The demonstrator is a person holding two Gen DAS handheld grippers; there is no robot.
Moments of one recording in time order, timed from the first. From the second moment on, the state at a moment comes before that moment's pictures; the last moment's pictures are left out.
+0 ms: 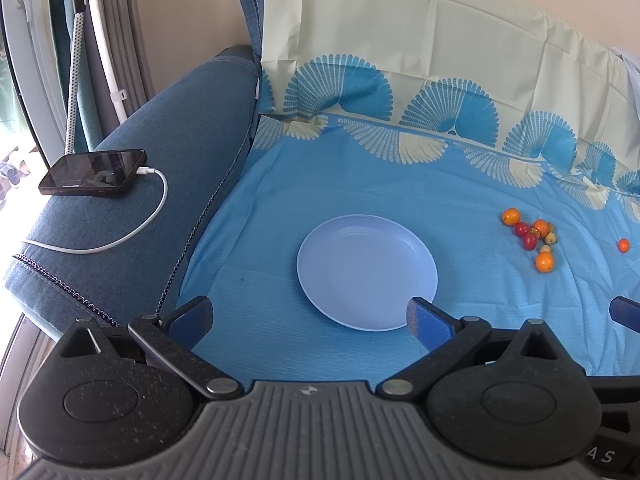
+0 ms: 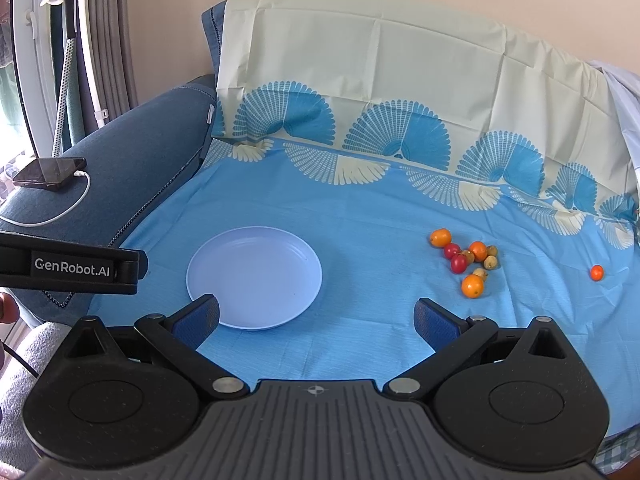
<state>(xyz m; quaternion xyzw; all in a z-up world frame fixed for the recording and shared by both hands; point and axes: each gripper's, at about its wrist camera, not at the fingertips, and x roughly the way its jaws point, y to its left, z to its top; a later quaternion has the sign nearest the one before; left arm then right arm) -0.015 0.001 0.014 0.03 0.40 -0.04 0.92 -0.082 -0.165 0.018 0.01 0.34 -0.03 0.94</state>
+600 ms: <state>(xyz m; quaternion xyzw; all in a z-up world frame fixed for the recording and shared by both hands) -0.014 -0.001 0.008 0.03 0.40 -0.04 0.91 -0.080 -0.166 0.016 0.02 0.34 -0.03 0.94</state>
